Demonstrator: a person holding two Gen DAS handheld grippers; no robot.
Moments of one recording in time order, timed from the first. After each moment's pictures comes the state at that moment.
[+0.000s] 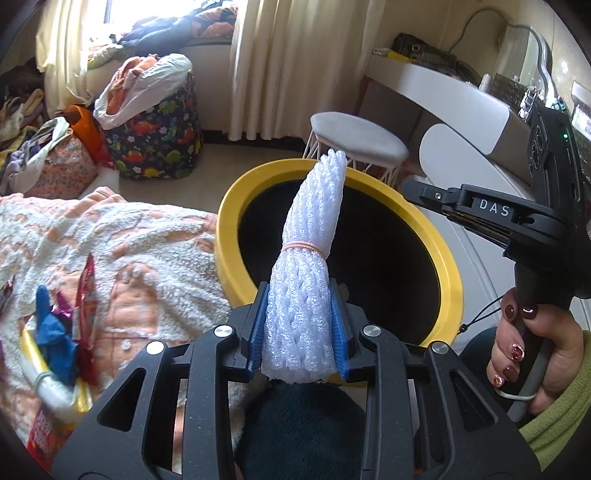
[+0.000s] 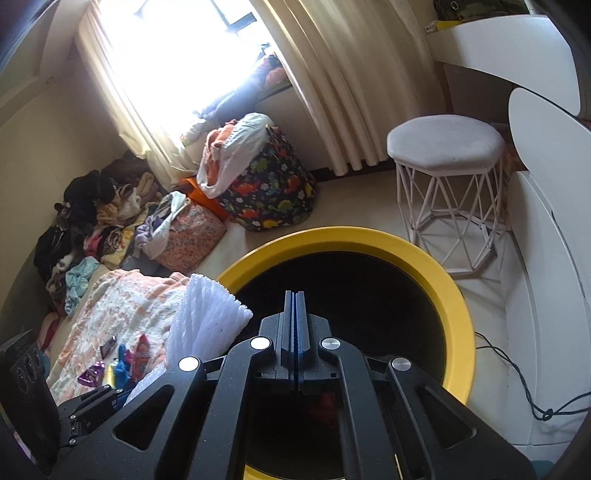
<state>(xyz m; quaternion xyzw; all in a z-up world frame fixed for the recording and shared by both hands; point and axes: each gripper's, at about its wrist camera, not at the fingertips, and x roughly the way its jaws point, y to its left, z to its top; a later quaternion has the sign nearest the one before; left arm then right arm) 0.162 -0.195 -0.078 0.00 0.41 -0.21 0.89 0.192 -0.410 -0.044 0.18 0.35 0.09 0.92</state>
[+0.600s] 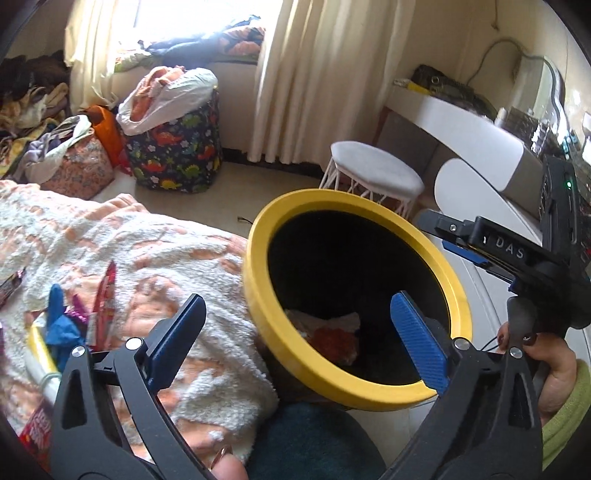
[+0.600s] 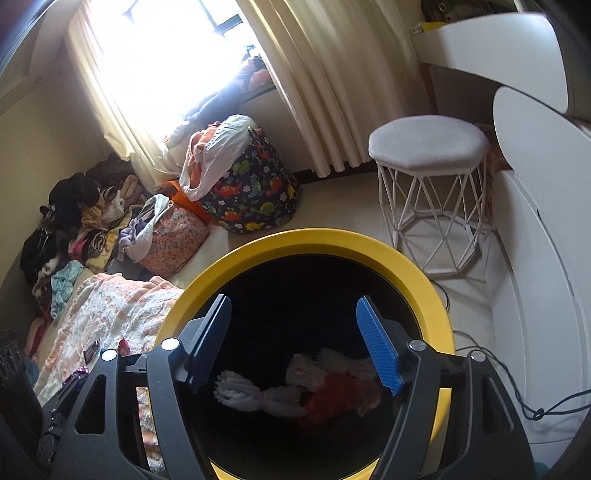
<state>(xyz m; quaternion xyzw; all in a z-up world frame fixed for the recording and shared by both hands) 0.161 -0.174 -0.069 -0.04 0.37 -0.17 0.91 0.192 -0.412 -0.045 0.16 0.33 0.07 0.93</state>
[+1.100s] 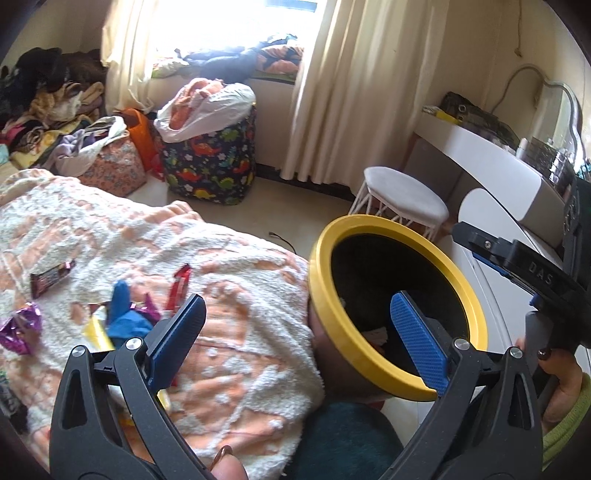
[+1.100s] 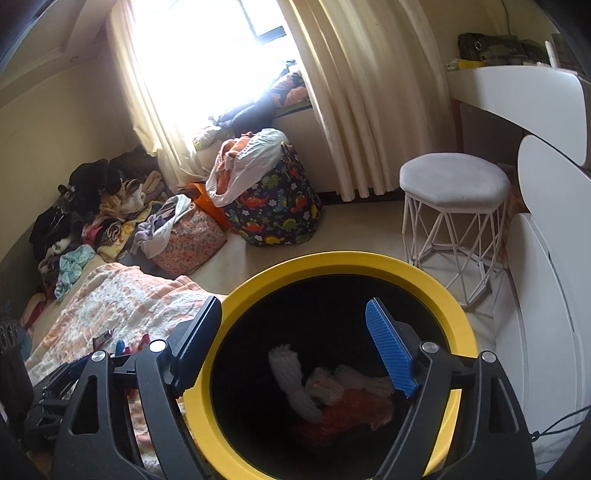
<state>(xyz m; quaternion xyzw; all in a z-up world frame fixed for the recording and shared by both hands) 0.147 -0.124 -0.053 -0.06 0.34 -0.12 0.93 0.179 -0.375 -0.022 0.11 0.30 0.10 0.94</state>
